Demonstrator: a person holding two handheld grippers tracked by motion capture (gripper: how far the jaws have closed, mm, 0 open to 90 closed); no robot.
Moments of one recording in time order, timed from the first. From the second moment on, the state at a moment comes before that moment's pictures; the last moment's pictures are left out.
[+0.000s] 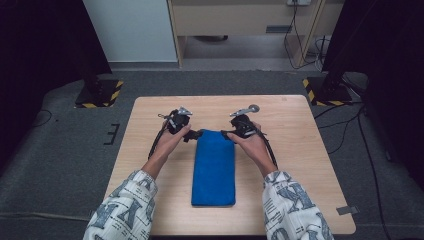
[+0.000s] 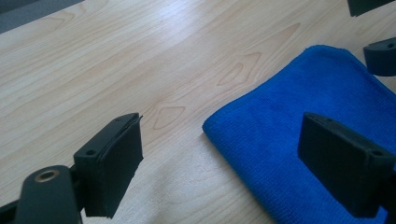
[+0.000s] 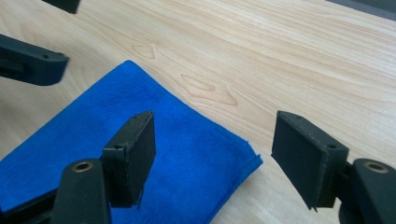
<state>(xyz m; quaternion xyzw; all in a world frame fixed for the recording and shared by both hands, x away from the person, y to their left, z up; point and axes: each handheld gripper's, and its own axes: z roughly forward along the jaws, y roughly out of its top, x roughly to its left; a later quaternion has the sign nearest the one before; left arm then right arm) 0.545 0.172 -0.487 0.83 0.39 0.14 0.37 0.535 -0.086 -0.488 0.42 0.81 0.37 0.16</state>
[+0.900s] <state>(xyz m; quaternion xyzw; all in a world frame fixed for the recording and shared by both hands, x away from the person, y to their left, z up) 0.541 0.161 -0.491 0.84 0.37 0.12 0.38 0.543 -0.095 -0.503 0.43 0.81 0.36 0.15</state>
